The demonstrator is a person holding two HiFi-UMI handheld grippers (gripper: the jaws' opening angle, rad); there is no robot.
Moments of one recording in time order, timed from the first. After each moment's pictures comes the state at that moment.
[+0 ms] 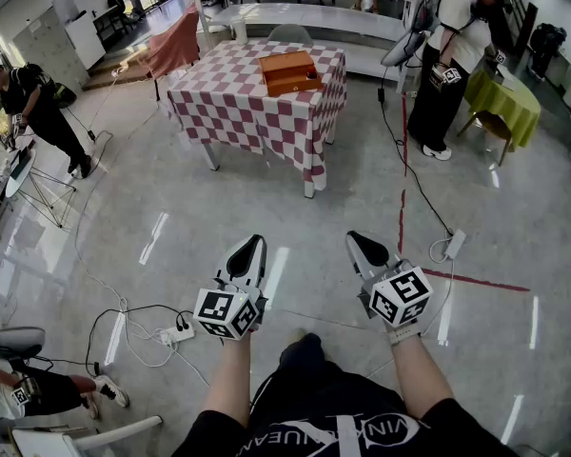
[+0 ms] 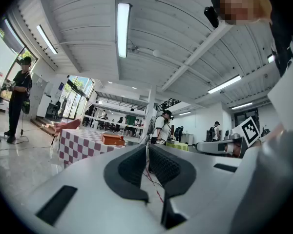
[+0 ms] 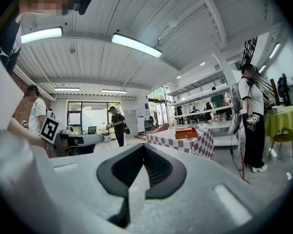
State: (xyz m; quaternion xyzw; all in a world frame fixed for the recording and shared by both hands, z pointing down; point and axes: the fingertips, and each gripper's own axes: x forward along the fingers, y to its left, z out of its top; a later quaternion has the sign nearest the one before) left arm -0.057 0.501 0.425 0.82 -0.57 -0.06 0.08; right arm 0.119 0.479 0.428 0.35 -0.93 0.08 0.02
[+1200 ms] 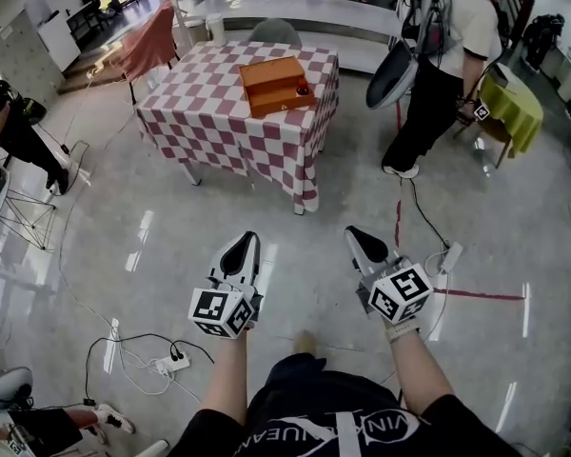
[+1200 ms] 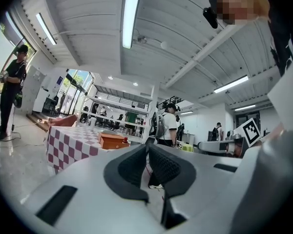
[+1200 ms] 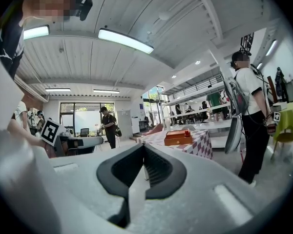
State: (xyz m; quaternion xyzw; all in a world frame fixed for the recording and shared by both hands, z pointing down) left arm -0.089 0.285 0.429 0.82 -0.56 -0.06 0.09; right arm 0.097 0.268 0.427 0.37 -0.92 0.09 0.01
